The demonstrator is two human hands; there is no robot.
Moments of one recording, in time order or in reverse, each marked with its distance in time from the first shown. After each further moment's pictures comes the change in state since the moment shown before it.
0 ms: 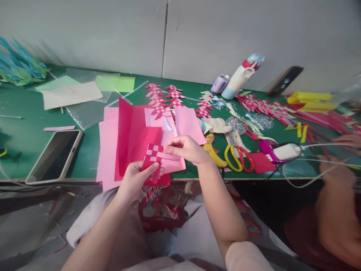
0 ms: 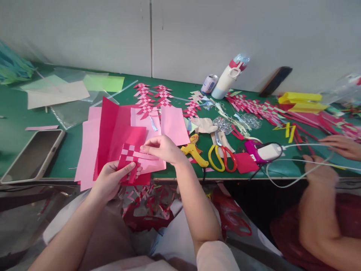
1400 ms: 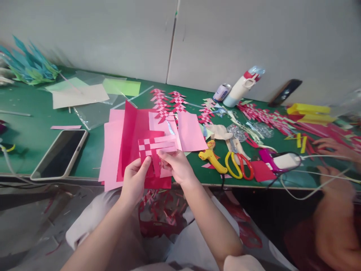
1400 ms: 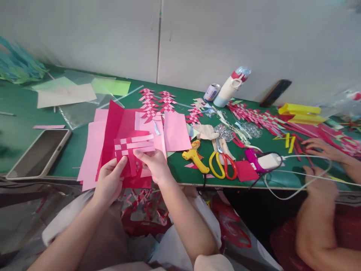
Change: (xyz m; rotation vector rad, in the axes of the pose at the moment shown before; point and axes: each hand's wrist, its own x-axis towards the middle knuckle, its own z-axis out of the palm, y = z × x) left_hand 0.000 0.001 0.009 -0.188 0.131 0.216; right_hand 0.002 0.018 0.063 0.573 0.272 0.153
